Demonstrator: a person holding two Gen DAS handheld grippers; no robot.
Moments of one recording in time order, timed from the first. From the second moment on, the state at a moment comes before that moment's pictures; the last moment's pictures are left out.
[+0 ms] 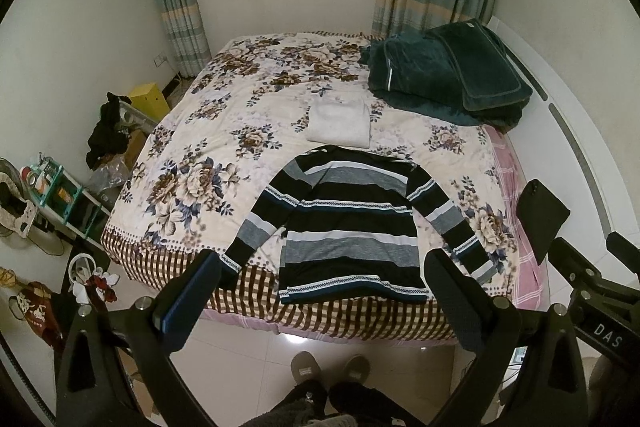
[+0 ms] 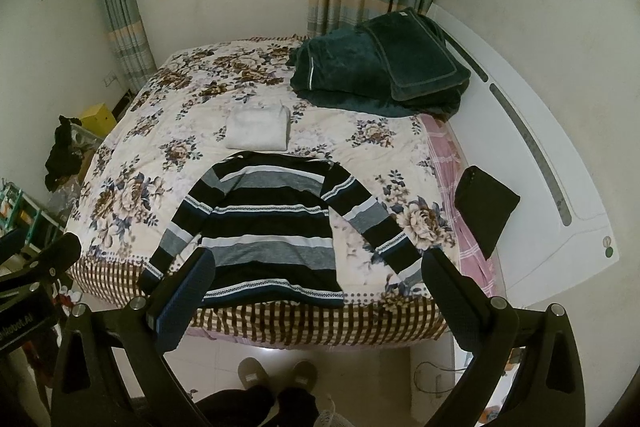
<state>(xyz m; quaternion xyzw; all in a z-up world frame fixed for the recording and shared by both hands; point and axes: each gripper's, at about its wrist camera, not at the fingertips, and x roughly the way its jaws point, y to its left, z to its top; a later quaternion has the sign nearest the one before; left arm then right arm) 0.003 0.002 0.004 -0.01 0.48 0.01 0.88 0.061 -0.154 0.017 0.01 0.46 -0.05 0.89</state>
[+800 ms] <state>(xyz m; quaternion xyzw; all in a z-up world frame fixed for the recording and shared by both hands) 0.011 0.002 0.013 -0.01 0.47 0.01 0.88 0.060 -0.151 0.025 0.01 0.46 -0.05 0.89</state>
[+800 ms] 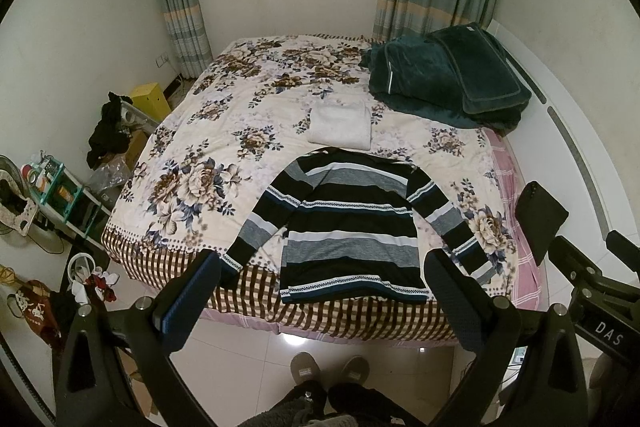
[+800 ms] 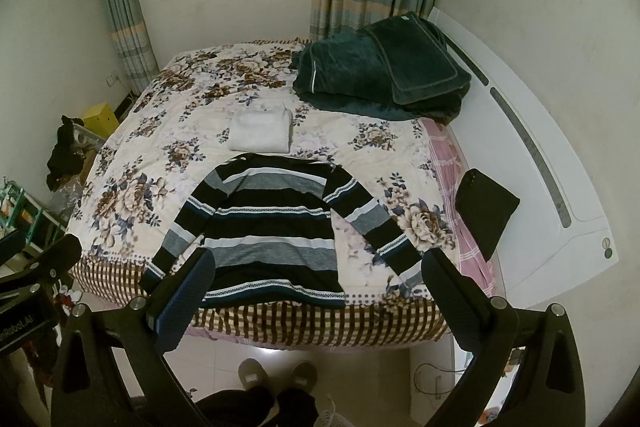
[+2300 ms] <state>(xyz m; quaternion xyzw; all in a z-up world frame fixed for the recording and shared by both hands) 0.162 0.095 -0.447 -0.10 0.67 0.08 0.73 0.204 -0.329 -0.500 0.30 0.67 -0.14 0.67</state>
